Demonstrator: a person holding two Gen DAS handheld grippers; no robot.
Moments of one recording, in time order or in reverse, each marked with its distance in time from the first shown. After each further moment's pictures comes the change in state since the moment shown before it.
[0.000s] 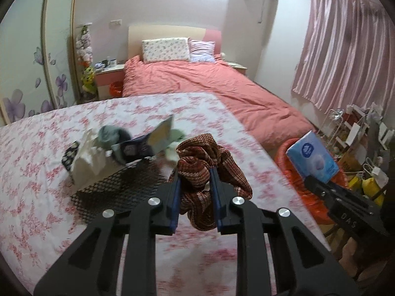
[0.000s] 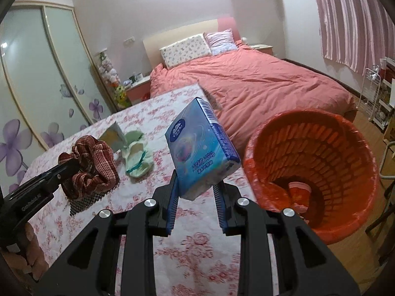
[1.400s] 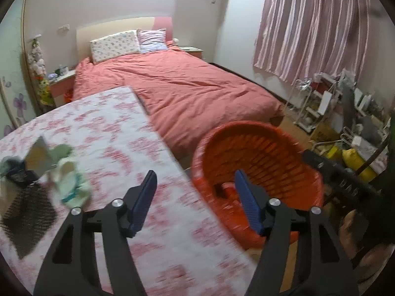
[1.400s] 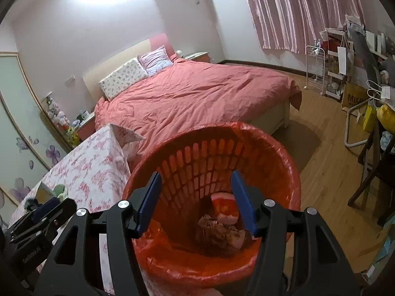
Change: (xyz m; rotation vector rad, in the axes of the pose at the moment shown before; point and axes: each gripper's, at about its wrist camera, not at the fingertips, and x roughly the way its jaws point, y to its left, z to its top) left arm 0.079 -0.153 -0.001 0.176 0.086 -0.142; right arm -0.014 -0.150 0.019 0.241 -0.088 -0.226
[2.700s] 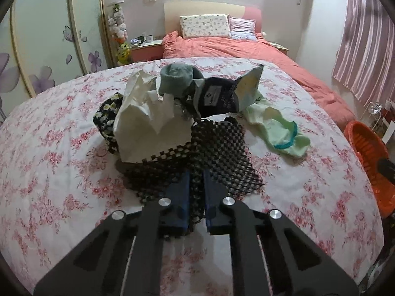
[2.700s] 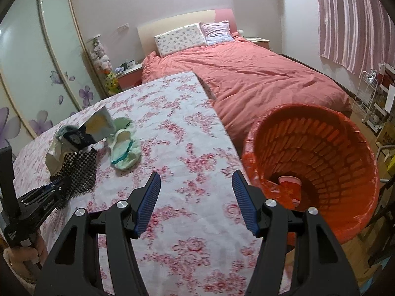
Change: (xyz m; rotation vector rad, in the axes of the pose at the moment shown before) left arm -0.054 0.221 -0.084 -0.264 0.064 0.356; right arm 0.001 0.163 -0.065 -0.306 0.148 0.155
